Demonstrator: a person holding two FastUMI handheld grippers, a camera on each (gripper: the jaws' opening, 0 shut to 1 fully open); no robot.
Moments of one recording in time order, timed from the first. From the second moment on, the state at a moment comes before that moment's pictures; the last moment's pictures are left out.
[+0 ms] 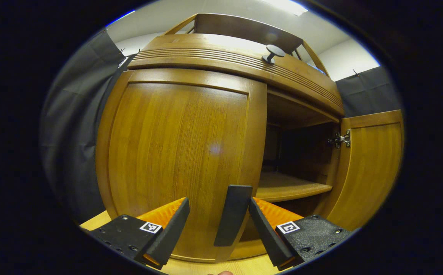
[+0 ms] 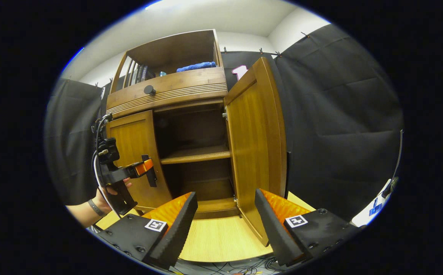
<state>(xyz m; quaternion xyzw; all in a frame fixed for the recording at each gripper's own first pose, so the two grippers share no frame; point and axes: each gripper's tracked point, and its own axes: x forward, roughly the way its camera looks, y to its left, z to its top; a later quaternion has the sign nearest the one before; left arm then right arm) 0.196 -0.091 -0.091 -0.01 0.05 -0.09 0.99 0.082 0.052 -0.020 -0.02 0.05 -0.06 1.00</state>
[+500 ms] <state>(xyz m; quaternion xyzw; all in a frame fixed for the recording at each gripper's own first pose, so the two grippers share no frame) 0.200 -0.113 -0.109 0.00 0.05 -0.11 0.99 0.090 0.047 -0.017 -0.02 0.05 -0.07 1.00</state>
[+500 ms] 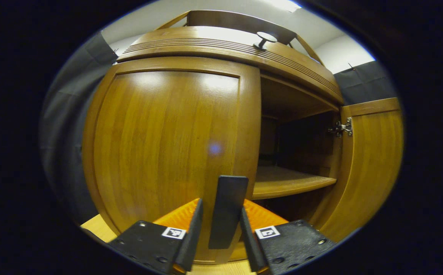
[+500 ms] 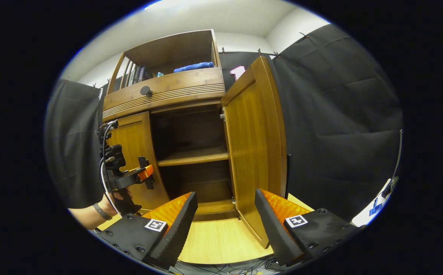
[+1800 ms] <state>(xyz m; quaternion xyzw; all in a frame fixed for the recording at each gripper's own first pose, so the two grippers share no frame) 0.024 0.028 -0.055 0.01 0.06 0.01 1.00 0.105 0.099 -0.032 -0.03 0.06 0.02 1.00</state>
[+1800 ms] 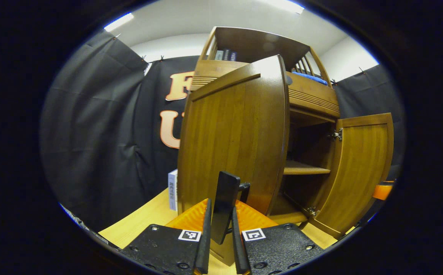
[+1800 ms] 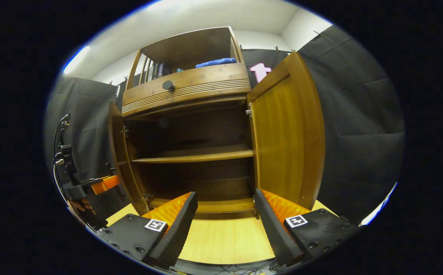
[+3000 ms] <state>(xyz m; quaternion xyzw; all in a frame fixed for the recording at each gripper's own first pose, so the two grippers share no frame) 0.019 0.159 -0.027 0.01 0.02 -0.09 1.00 0.122 0.097 -0.054 -0.01 0.08 0.04 1.00</state>
